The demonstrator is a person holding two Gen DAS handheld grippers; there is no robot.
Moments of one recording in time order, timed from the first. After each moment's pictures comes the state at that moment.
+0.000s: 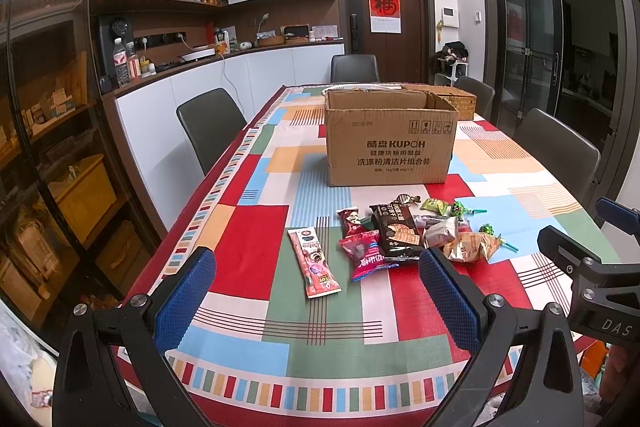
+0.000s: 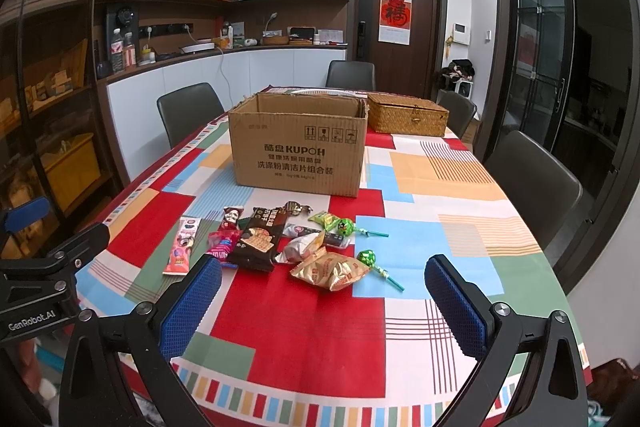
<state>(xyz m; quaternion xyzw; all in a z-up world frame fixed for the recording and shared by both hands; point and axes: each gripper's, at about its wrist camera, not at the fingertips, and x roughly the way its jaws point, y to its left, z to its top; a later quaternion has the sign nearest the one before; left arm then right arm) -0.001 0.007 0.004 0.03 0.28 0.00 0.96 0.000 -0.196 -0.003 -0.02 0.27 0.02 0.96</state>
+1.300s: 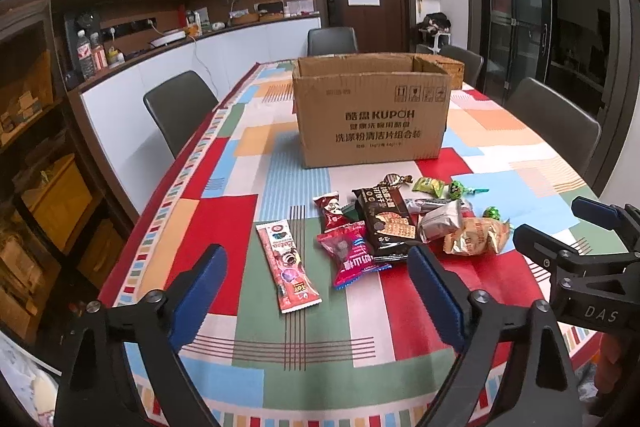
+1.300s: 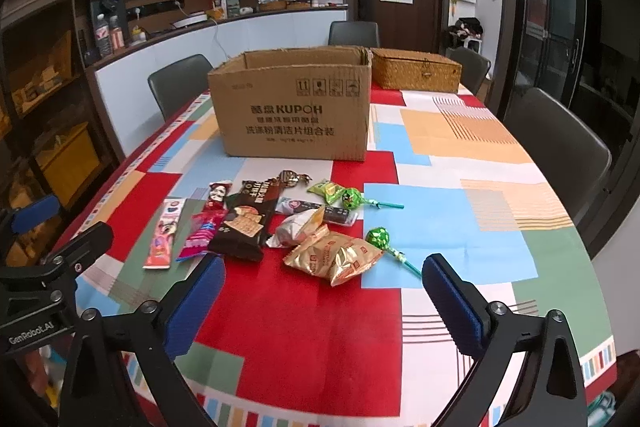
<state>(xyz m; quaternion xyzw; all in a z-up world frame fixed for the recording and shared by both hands) 0.061 -0.012 -0.034 0.06 0.33 -0.04 0.94 0.059 -0.211 -0.040 0.01 0.34 0.03 0.94</state>
